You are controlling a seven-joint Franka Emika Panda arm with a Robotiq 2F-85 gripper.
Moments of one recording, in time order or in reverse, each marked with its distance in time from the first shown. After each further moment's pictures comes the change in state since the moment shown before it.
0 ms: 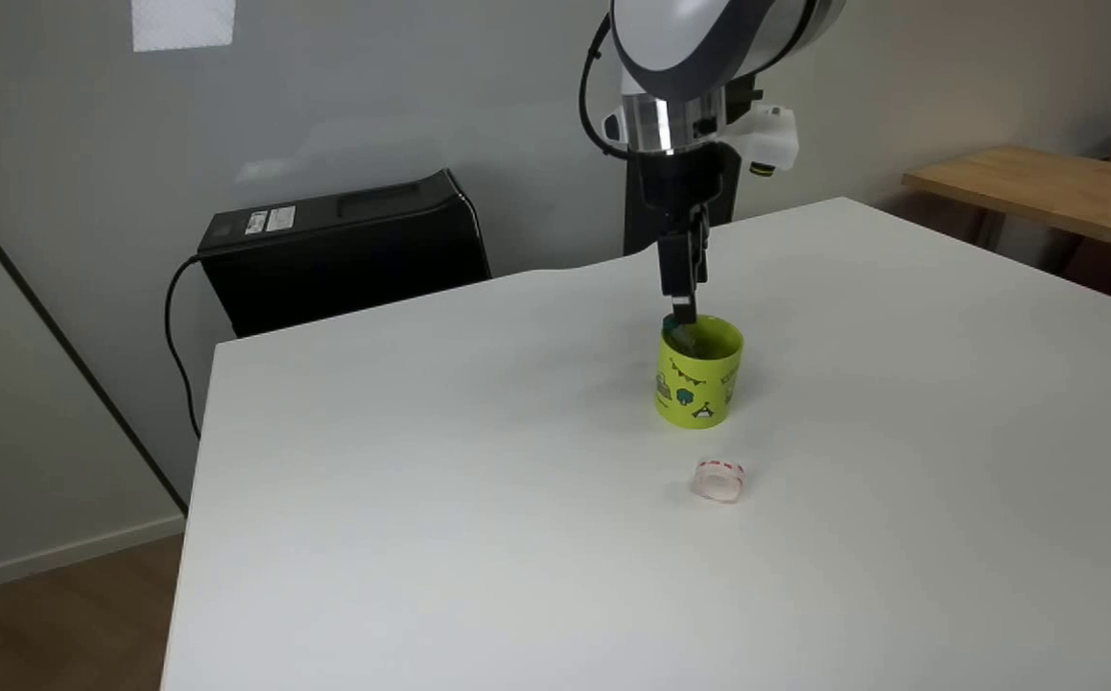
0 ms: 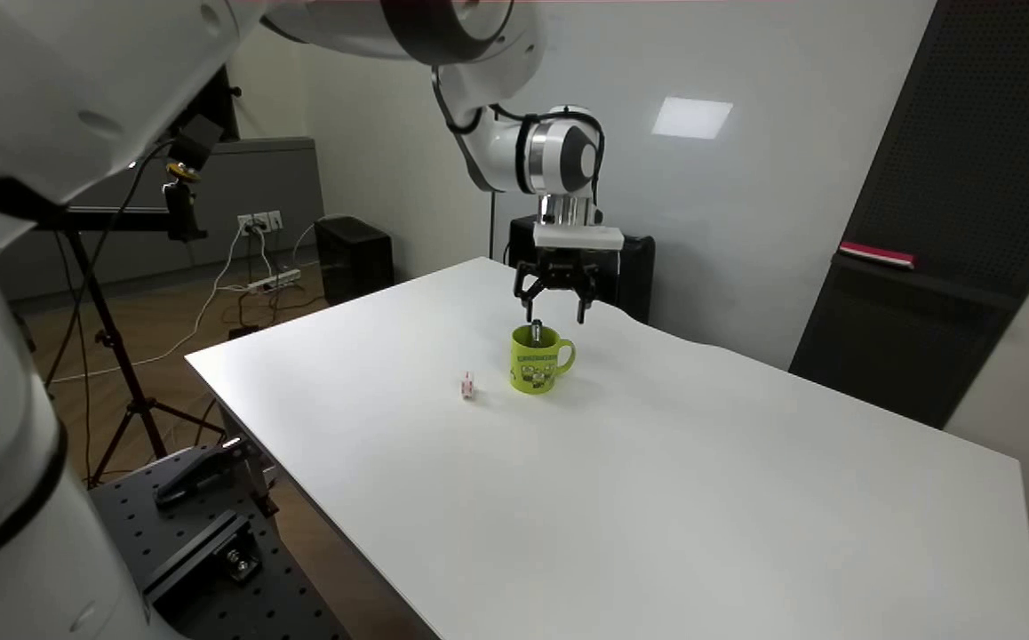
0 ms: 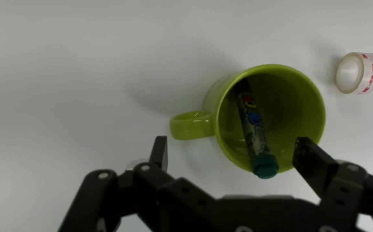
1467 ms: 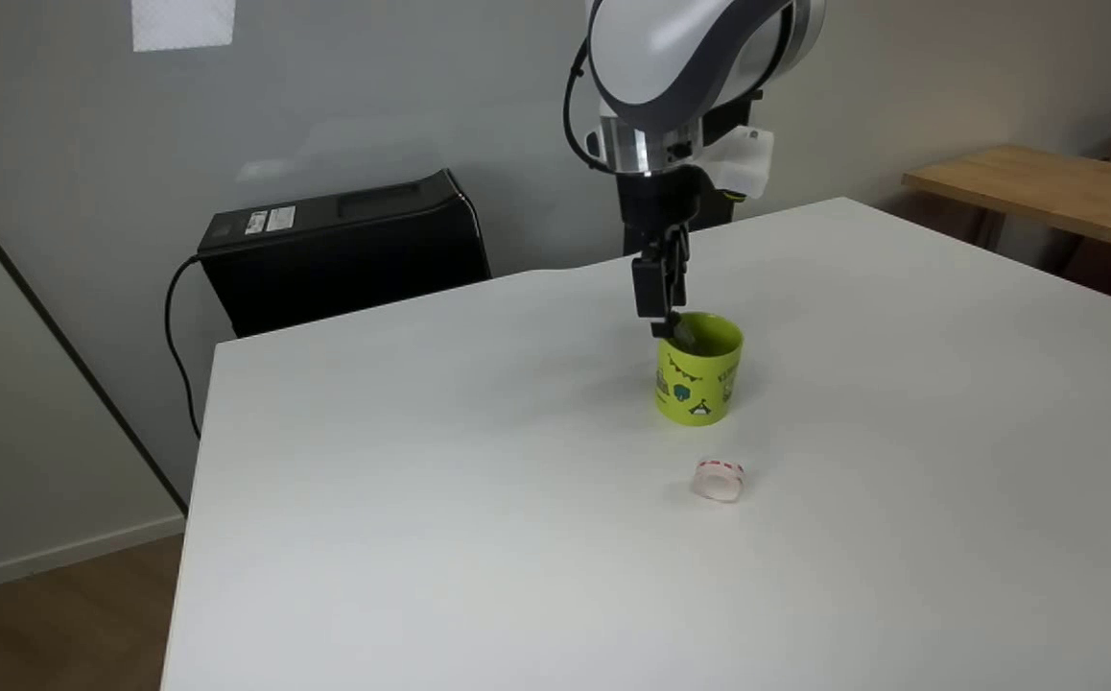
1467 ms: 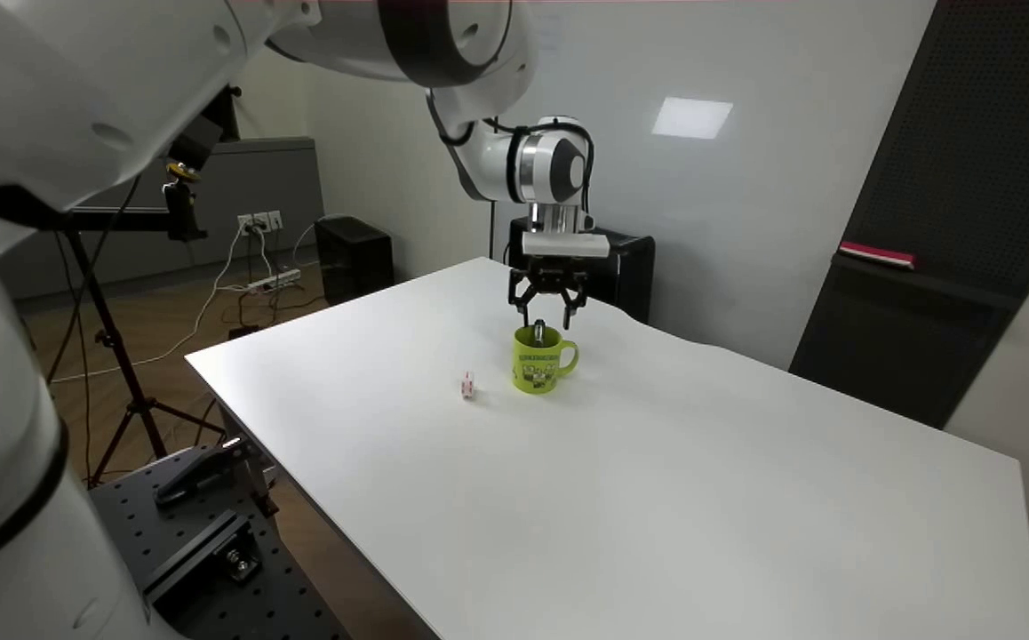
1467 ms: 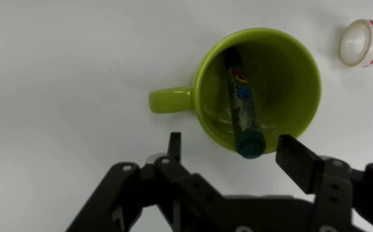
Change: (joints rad) arm 0.026 0.045 0.001 0.034 0.003 0.035 0.055
